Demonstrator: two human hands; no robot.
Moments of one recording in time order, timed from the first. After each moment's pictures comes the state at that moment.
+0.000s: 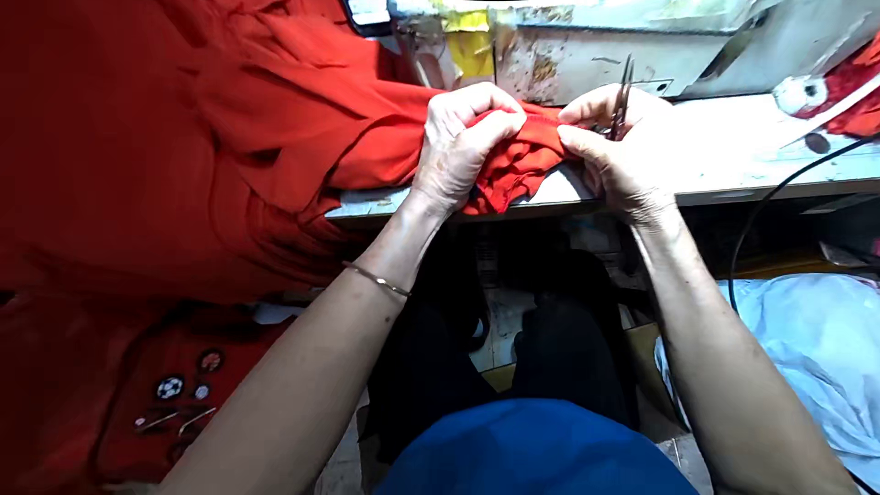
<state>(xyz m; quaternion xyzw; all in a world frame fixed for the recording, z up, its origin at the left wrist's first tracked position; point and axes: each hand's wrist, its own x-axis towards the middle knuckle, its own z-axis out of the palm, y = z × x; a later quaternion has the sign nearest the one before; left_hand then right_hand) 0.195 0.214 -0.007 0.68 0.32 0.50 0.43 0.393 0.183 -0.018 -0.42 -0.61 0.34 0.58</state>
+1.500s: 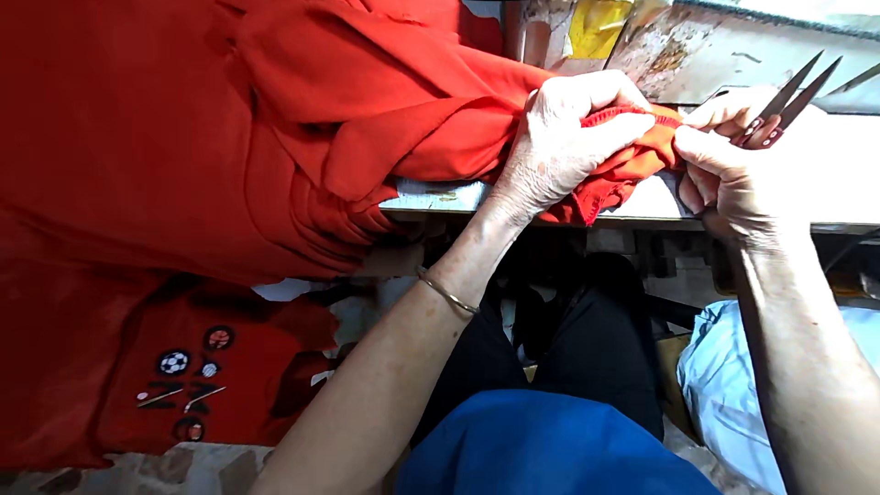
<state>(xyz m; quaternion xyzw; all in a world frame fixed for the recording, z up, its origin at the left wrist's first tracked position) 0.199 0.215 -0.008 0.68 0.29 0.52 0.43 0.313 0.136 0.081 -0.69 -0.41 0.39 0.44</state>
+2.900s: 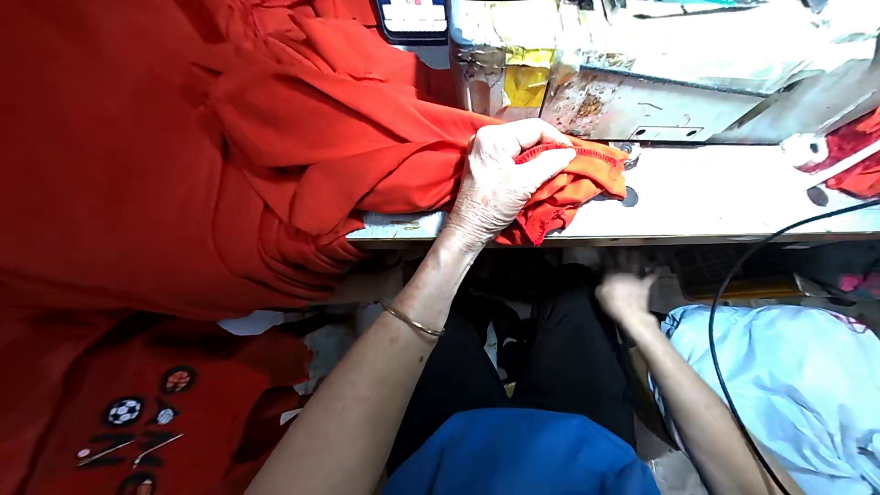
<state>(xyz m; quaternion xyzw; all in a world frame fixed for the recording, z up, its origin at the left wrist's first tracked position) 0.198 0.214 -0.010 0.66 0.31 0.53 0.43 0.437 0.101 -0.160 -0.77 -0.63 0.15 0.00</state>
